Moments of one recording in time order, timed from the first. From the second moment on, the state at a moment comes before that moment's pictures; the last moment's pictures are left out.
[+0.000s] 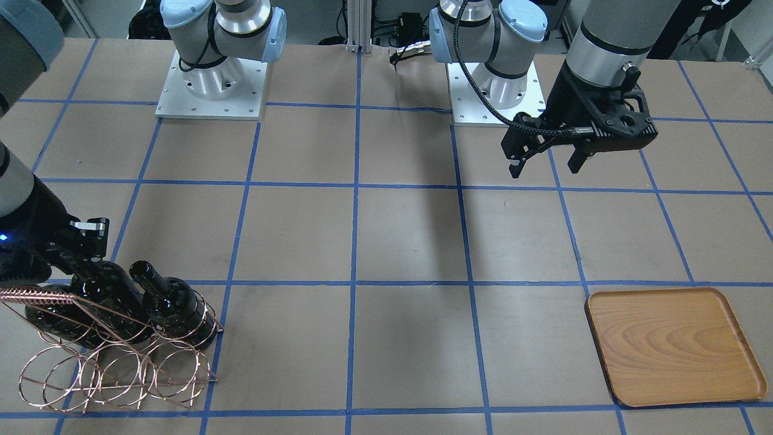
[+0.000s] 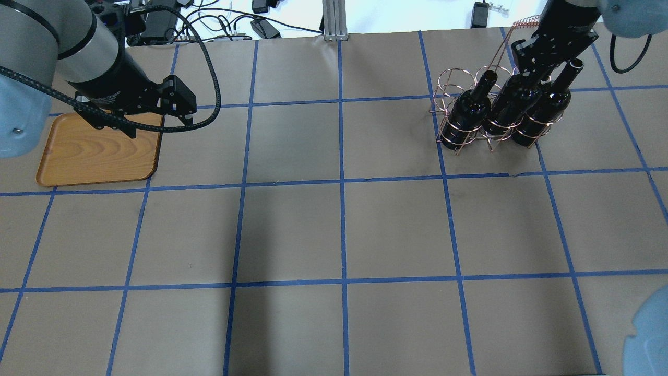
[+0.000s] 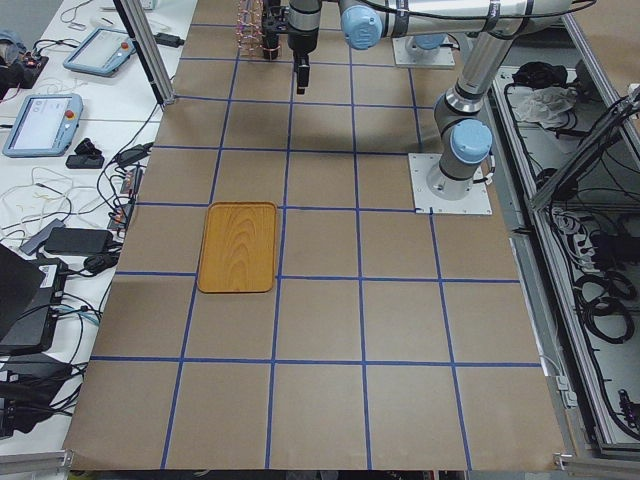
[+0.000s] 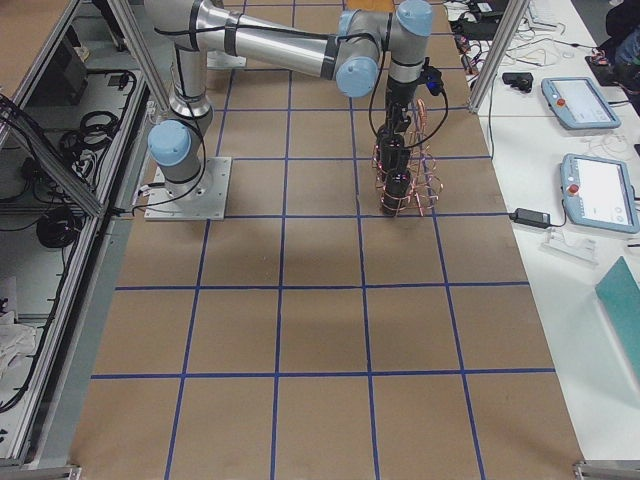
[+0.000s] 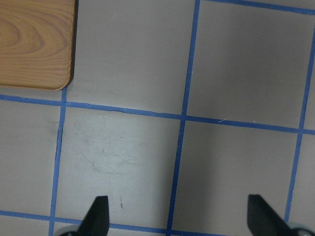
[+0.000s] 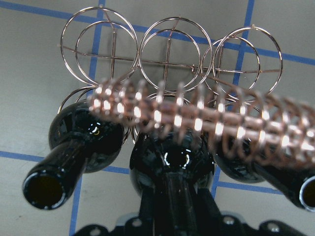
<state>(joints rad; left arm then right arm) -1.50 -1.52 -1.68 -1.42 1.56 -0.06 1.39 -1.31 1.40 -1.69 -1.62 -0.36</state>
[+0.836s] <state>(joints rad) -1.50 -1.51 -1.67 -1.42 1.56 -0.07 1.39 -1.43 1.38 -1.46 -1.63 -0.38</state>
